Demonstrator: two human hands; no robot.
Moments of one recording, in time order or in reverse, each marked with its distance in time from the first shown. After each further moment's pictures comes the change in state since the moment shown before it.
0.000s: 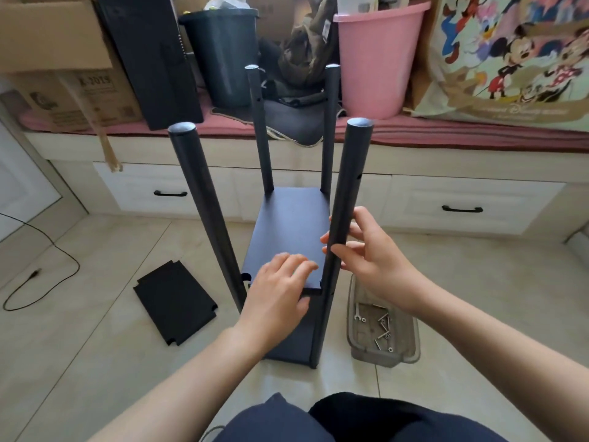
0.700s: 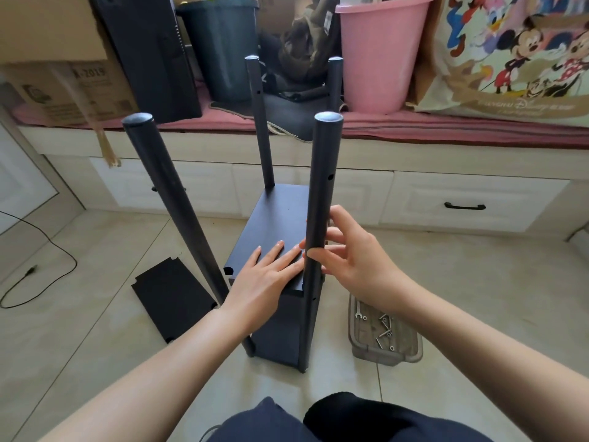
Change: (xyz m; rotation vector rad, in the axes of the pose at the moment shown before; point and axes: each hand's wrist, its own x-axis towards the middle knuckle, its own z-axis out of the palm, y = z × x) left_hand 0.008 -0.050 0.014 0.201 -0.219 0.038; right_hand 0.006 -0.009 0.022 0.066 -0.066 -0.028
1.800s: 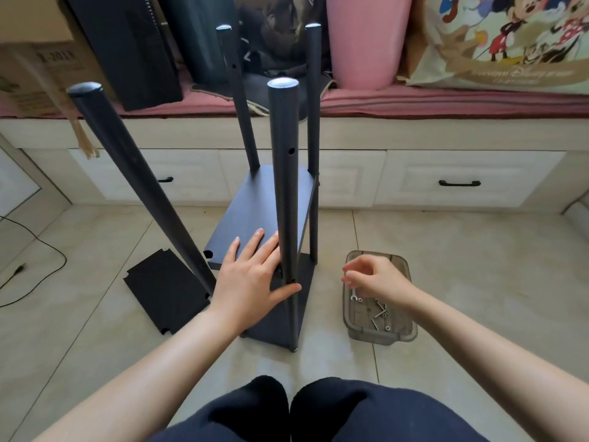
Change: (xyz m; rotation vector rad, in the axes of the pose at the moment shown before) left_hand -0.012 0.013 0.006 0.006 0.082 -0.131; right_hand -0.033 0.137 -0.034 -0.116 0.039 0.574
